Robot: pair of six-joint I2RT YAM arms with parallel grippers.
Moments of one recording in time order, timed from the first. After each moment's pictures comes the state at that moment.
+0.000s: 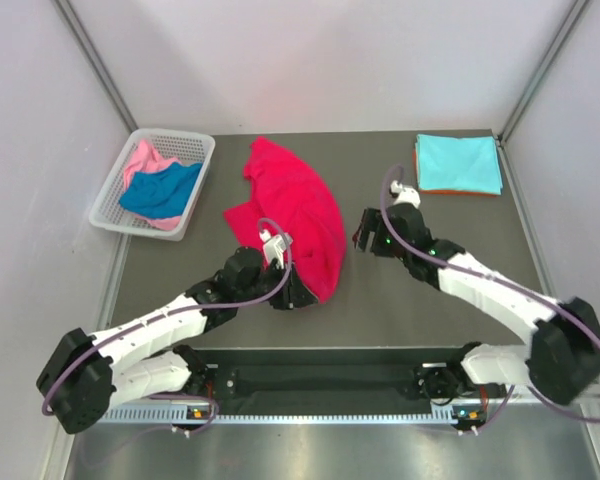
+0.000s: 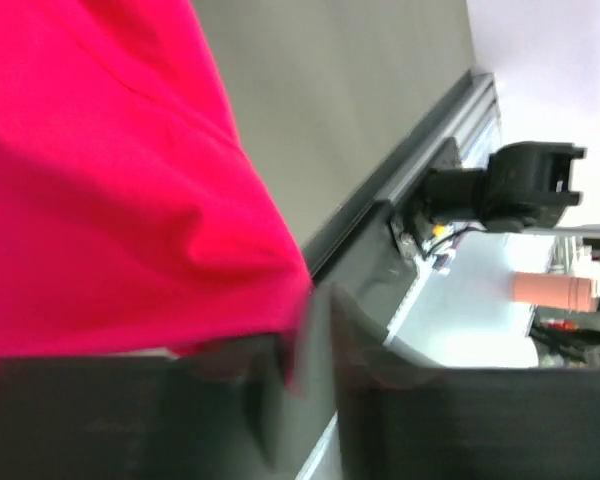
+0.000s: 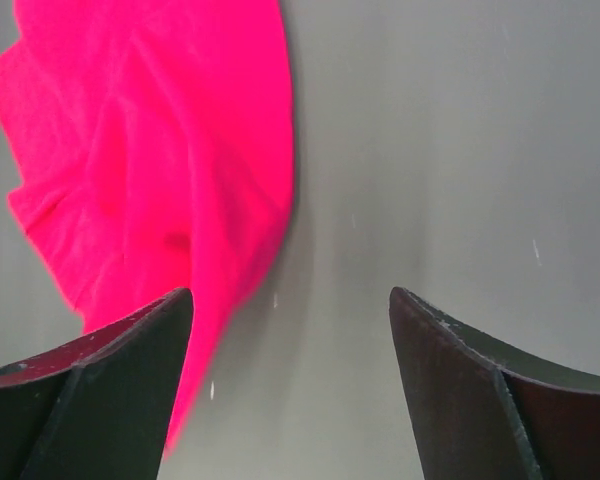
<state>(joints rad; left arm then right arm) -0.75 1.05 0.53 0.06 0.40 -0.80 0.63 1.17 0.76 -0.21 0.23 0.62</state>
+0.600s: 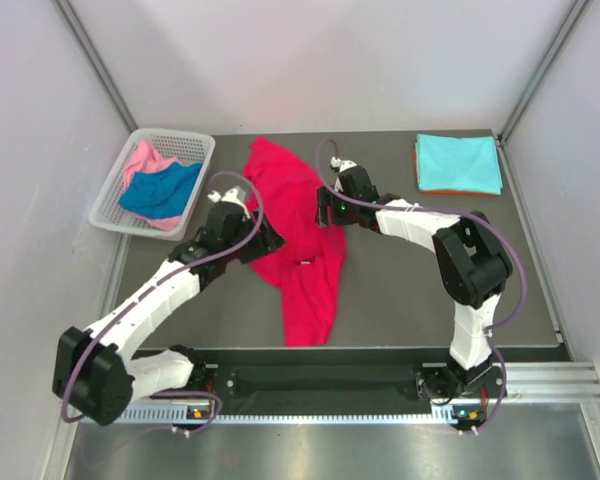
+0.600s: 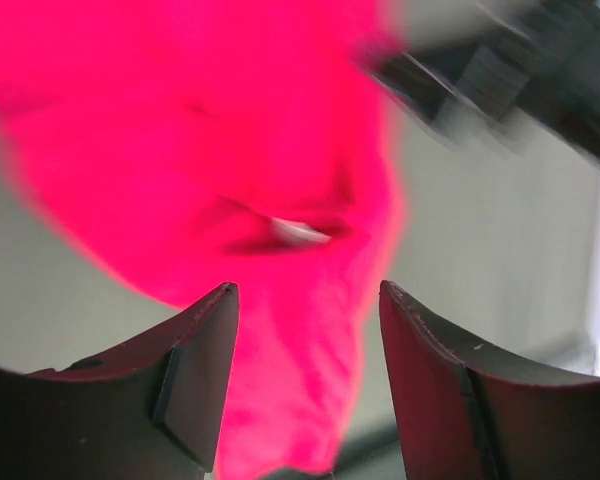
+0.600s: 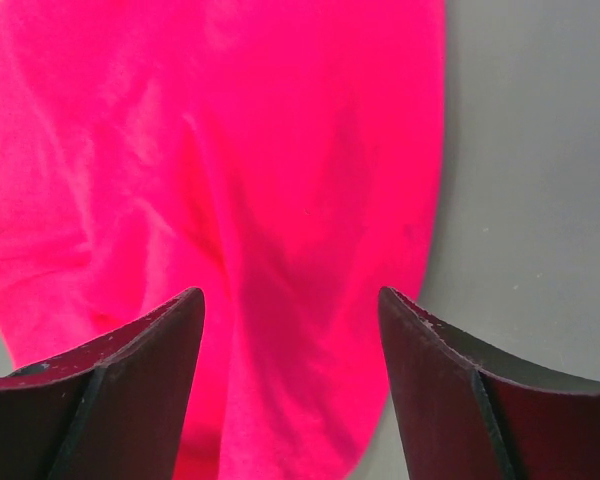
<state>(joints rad) -0.55 1.13 0.85 -0.33 0.04 -0.78 0.57 1.92 1.31 -0.10 -0.05 0.36</state>
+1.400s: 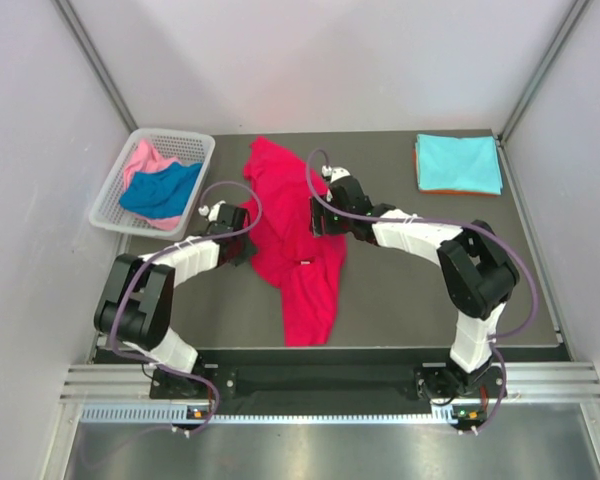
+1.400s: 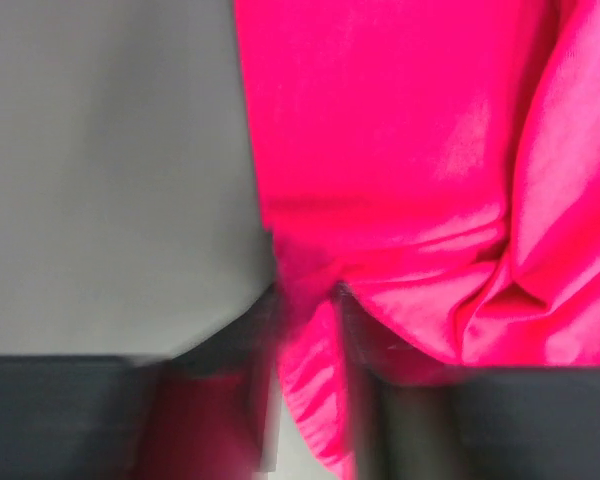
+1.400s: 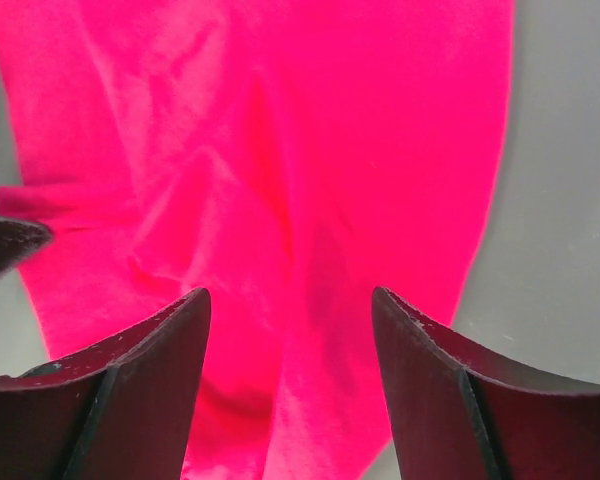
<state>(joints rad) -0.31 1.57 0.80 -0.18 -0.13 -0.82 0.66 1.85 1.24 -0.09 0.02 0.37</state>
